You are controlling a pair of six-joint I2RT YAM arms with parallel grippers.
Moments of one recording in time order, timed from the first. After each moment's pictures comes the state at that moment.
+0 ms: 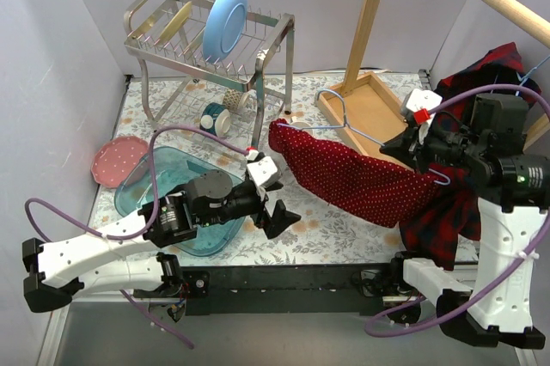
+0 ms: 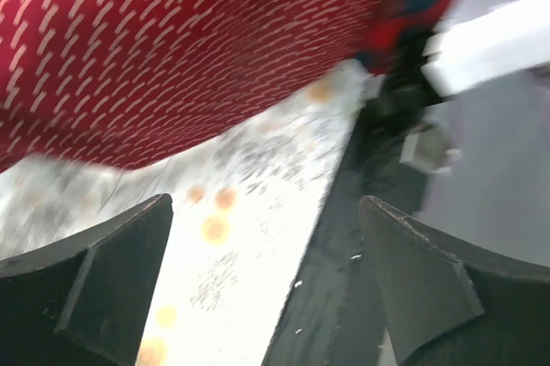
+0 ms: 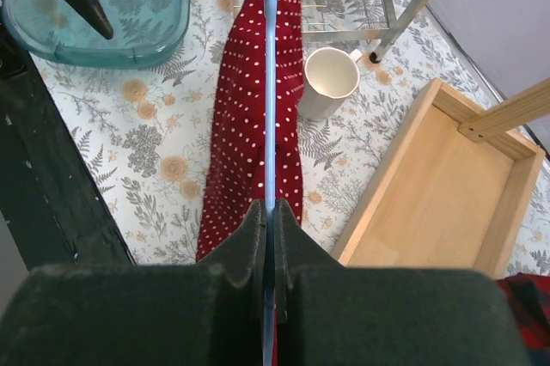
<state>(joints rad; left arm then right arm) -1.19 0.91 0.97 -0.27 0.02 -0.15 0.02 1.03 1.71 -1.34 -0.88 -0.73</state>
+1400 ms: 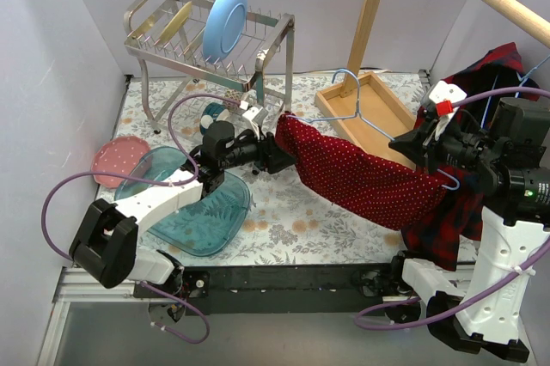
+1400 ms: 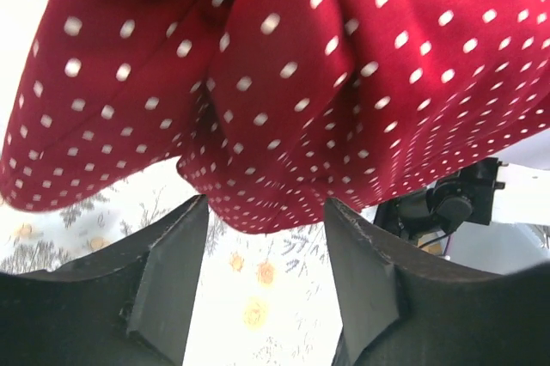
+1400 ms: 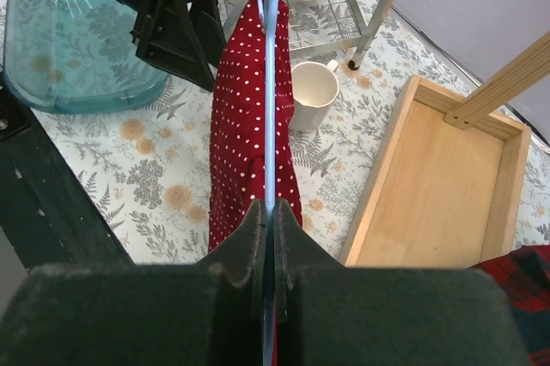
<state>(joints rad) -0.60 1.36 0.82 0.35 0.56 -0.47 -0.12 0.99 1.75 -1.31 -0.94 -0.57</state>
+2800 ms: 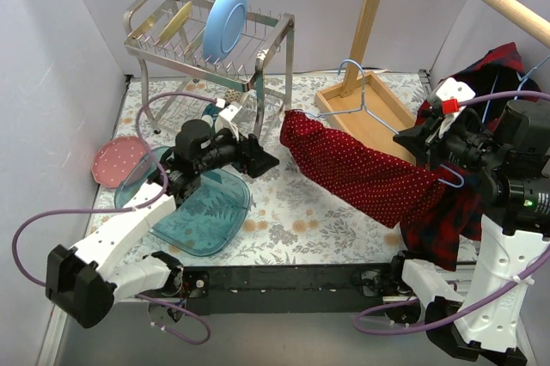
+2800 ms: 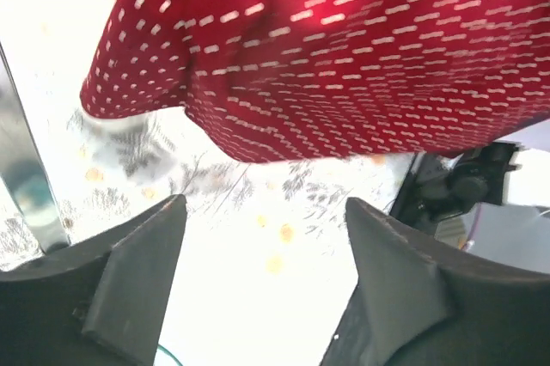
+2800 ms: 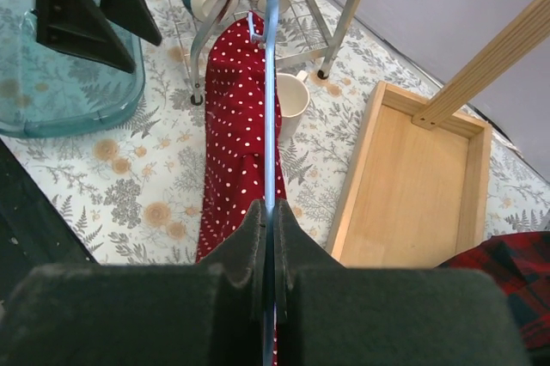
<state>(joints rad) -0.55 1.12 0.85 0.01 0.50 -0.35 -0.12 0.95 1.72 -1.20 -0.89 -0.49</state>
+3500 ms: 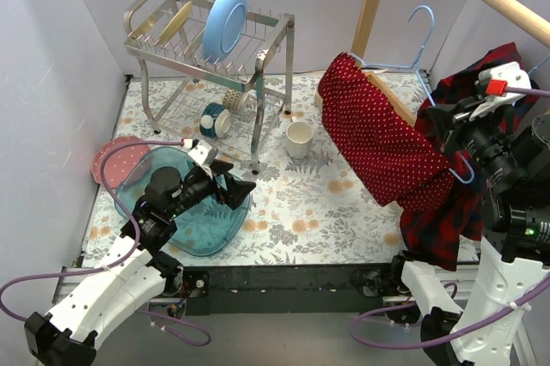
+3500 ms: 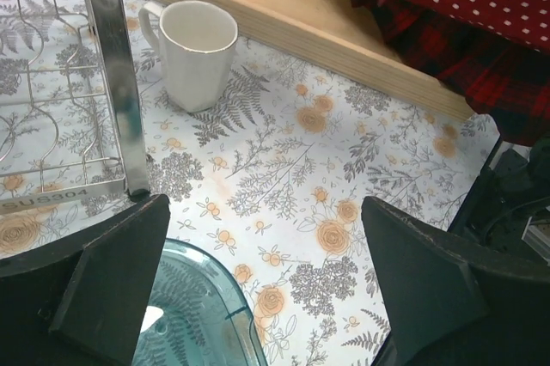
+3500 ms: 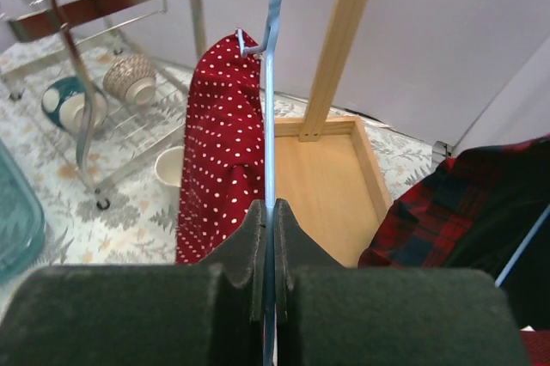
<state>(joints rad) -0.55 0.63 0.55 -0.04 0.31 -0.22 -0.14 0.86 1.70 -0.92 -0.52 -0.14</state>
